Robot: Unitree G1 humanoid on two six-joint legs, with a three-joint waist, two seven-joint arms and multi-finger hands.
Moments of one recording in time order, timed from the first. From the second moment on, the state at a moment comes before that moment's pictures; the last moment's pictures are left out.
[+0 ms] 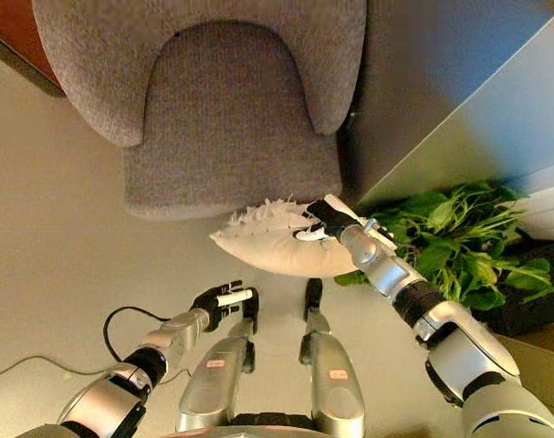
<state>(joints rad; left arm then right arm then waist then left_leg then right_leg) -0.38 0.26 -0.37 1.00 -0.55 0.13 -0.02 -0.69 -0.57 0.70 0.45 0.10 0.19 0.03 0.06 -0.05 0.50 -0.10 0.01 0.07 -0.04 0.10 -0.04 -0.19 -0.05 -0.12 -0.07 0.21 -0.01</state>
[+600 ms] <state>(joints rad) -0.20 0.26 -0.25 1.10 -0.50 0.22 -0.06 -0.75 -0.60 0.70 0.18 0.14 0.39 0.24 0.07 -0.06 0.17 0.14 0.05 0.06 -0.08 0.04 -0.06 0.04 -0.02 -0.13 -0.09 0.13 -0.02</state>
